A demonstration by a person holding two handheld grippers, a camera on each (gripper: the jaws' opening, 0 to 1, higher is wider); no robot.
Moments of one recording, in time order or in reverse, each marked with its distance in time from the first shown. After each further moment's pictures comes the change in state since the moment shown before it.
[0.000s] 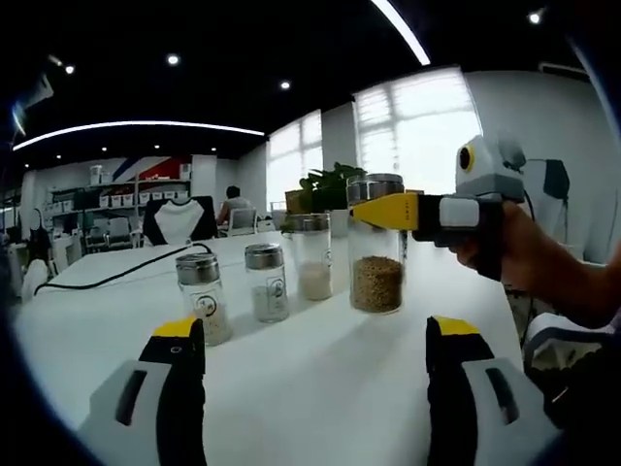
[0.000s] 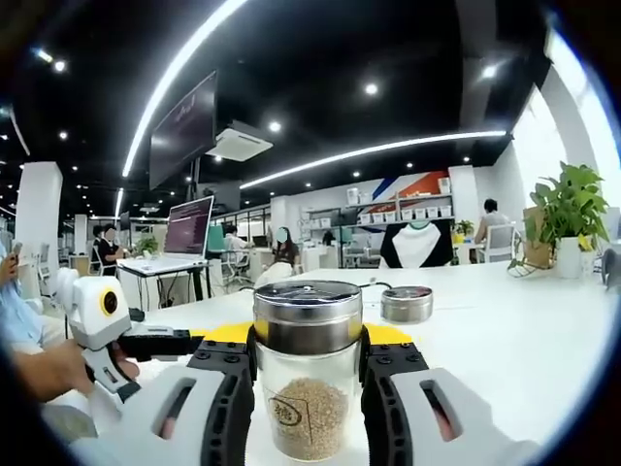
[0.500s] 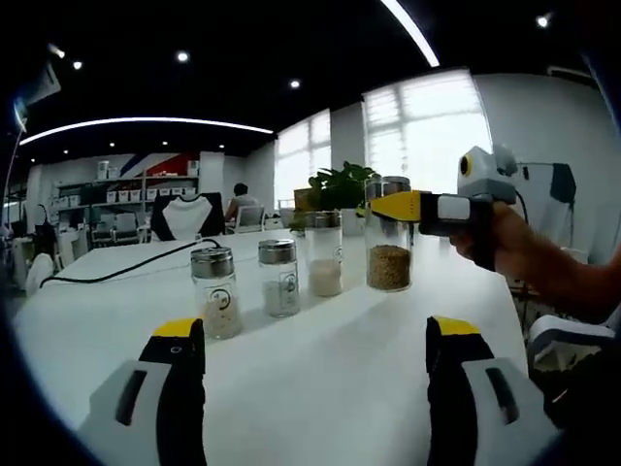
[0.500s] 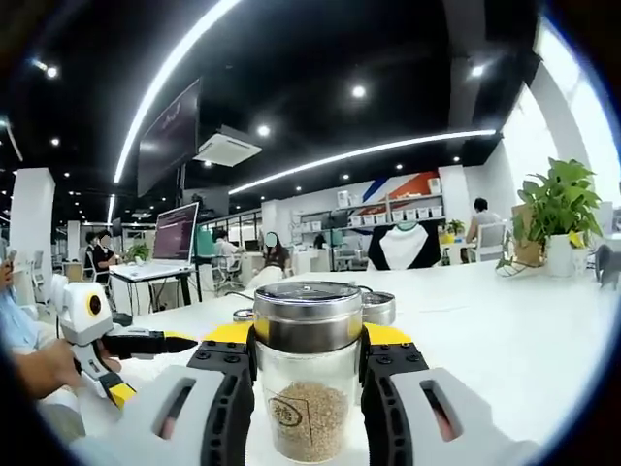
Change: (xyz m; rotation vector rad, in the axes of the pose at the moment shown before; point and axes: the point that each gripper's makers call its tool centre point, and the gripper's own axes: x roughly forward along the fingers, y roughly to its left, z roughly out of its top) left arm -0.005 0.007 -0.004 0.002 0.014 0.035; right arm -0.005 -0.038 0.004 0.006 -0.010 -0.035
